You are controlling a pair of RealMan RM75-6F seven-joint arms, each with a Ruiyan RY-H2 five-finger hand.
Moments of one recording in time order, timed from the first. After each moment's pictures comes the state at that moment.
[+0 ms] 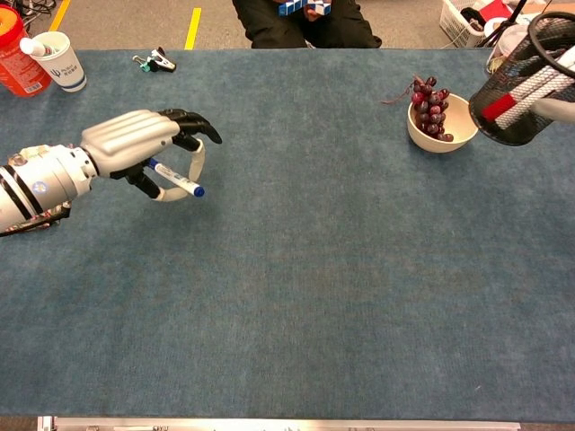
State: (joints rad) left arm -0.73 -1.43 0.02 -1.38 1.60 1.00 -0.18; right arm 0.34 -1.24 0.09 -1.47 -1.56 1.31 1.10
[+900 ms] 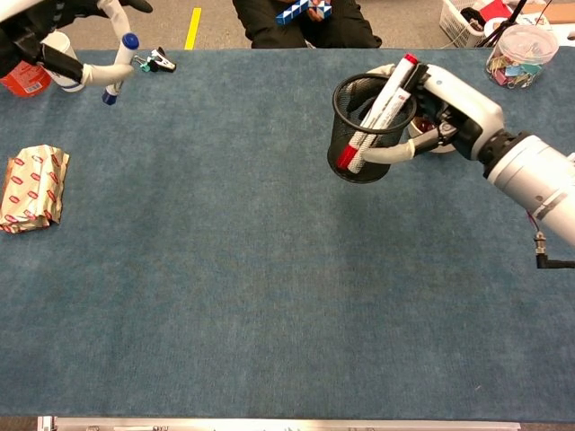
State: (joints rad) left arm -0.64 -1.09 -0.17 -1.79 1.35 1.06 -0.55; right arm 0.57 -1.48 0.13 -1.49 -1.52 1.05 0.75
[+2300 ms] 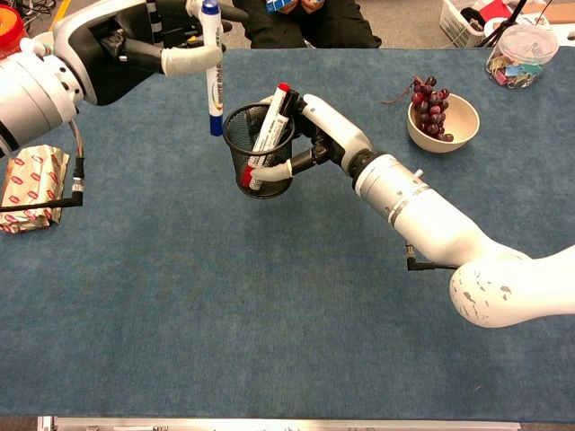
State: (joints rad) left arm -0.69 -1.23 -0.30 -1.91 1.24 0.88 -0.88; right arm 0.73 -1.87 0.25 -1.31 -1.30 0.93 0.49
